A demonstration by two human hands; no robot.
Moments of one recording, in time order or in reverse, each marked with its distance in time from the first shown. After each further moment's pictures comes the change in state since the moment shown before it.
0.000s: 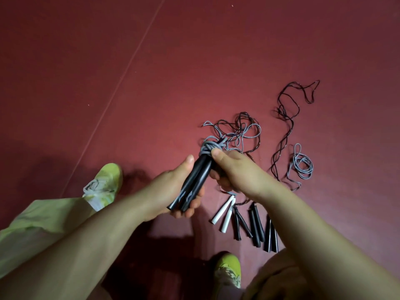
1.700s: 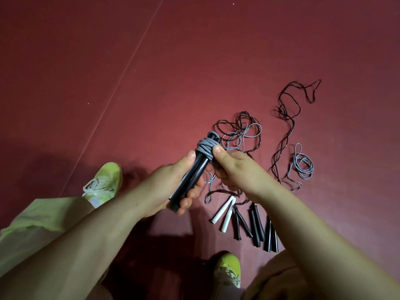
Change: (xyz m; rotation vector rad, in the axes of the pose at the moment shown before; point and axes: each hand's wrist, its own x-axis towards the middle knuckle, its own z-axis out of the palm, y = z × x) left_hand -0.003 0.012 0.000 -0.249 -0.023 -0.023; right_hand 0.005 0.007 0.000 -0.061 0.052 0.031
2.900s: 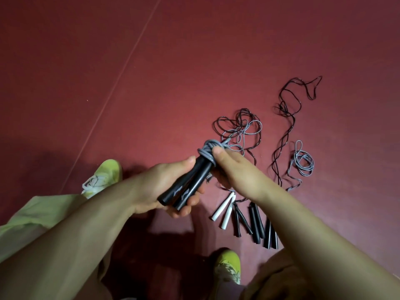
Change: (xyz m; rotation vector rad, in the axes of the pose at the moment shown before) left_hand 0.001 -0.010 -0.019 0.166 -0.171 -0.060; right_hand -0.002 0.008 0.005 -0.058 0.006 -0.091
